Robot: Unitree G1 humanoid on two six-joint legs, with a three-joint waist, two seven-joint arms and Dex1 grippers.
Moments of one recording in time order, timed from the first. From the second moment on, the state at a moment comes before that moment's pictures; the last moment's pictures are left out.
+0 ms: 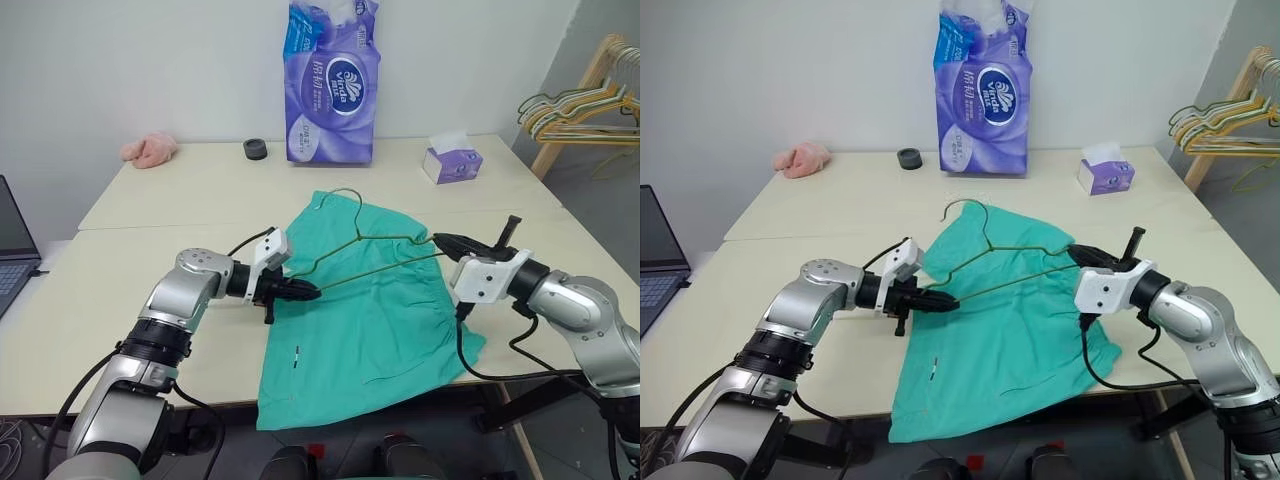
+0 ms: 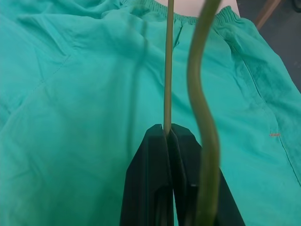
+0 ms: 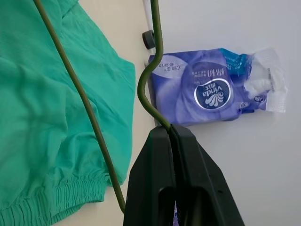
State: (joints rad) left arm -0.61 0.59 -0.21 0.31 -0.25 0.47 -1.34; right arm -0.22 -0.79 0.06 -0.26 -0.29 -0.23 0.57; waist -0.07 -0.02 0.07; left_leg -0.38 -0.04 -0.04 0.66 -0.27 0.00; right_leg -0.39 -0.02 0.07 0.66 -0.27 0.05
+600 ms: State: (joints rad) left arm -0.56 0.68 -0.30 0.19 -0.17 0.35 -1.38; right arm -0.08 -0.94 -0.06 -0.47 0.17 0.26 0.85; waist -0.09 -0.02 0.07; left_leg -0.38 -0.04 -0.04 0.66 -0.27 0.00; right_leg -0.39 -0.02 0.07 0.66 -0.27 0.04
